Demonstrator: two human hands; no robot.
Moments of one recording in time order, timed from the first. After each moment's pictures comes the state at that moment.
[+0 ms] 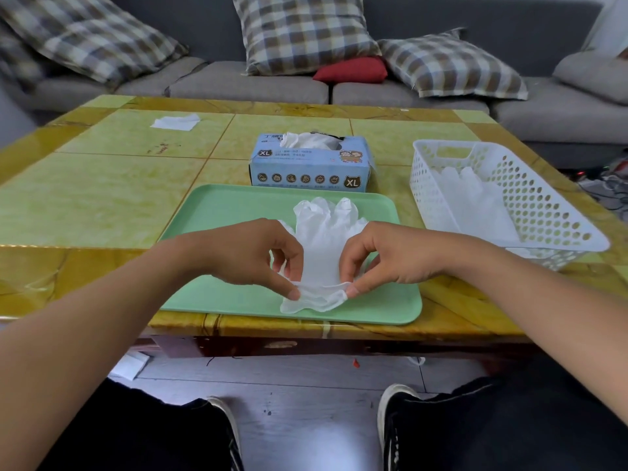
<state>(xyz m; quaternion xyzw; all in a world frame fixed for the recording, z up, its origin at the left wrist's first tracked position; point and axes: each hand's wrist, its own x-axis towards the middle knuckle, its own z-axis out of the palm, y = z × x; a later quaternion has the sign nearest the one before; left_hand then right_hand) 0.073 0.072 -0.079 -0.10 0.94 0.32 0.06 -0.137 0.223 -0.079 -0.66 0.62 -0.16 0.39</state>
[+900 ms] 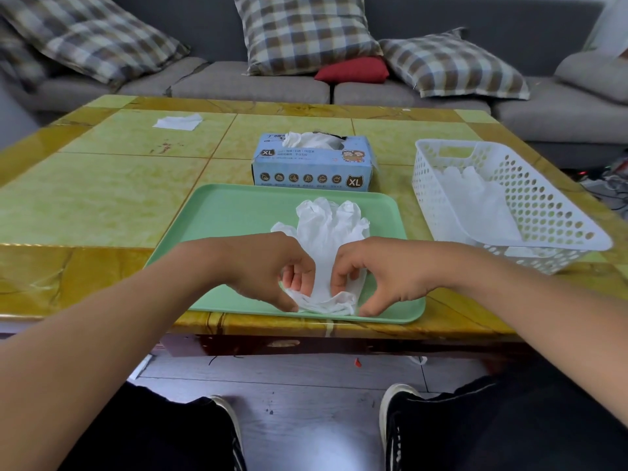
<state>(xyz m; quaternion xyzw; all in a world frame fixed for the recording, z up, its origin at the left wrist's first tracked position) 0.067 0.080 -0.089 -0.08 0.96 0.24 0.13 -0.119 0.226 -0.084 -0.72 0.64 -0.02 0.29</state>
